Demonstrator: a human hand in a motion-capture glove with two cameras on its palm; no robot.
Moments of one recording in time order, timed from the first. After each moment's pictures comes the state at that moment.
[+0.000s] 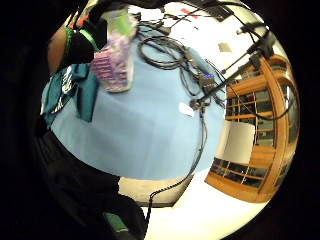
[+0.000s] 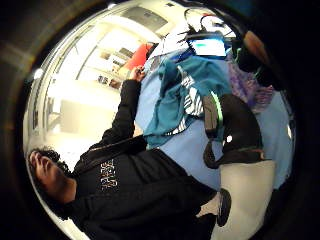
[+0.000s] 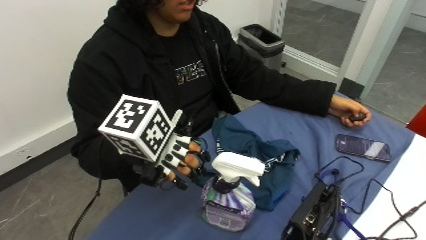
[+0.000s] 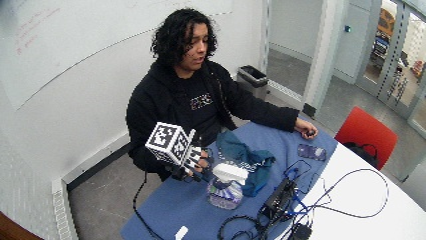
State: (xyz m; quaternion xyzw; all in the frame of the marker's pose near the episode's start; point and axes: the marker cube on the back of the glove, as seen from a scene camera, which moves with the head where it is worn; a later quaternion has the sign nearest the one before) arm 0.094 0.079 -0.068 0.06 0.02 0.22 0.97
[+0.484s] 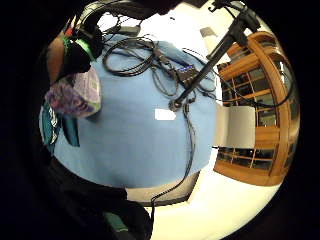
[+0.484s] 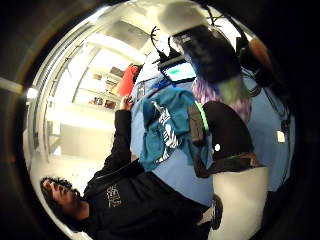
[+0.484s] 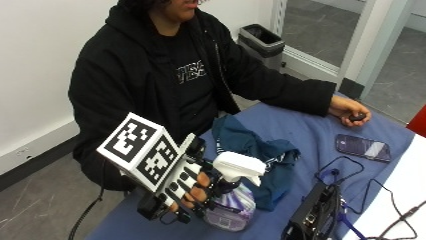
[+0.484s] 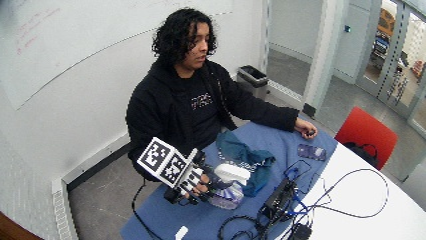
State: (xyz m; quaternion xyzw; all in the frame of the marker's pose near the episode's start) arm 0.157 0.057 -0.085 0.09 0.02 0.30 0.95
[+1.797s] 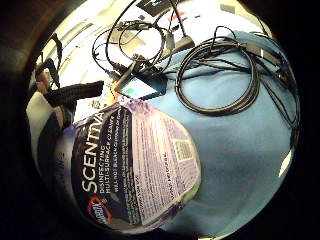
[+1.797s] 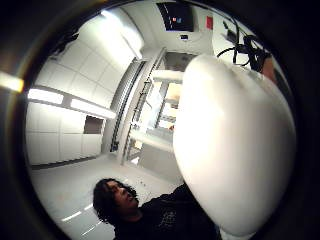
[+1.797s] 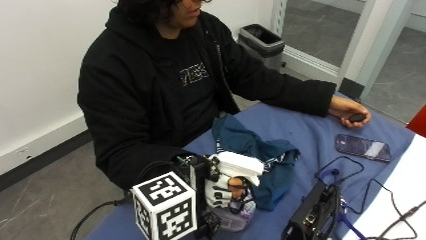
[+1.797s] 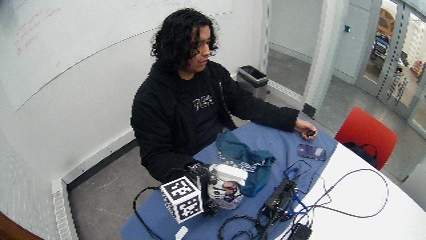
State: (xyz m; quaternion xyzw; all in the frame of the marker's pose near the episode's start) arm 0.175 -0.023 -0.057 0.37 -0.38 0.24 0.81
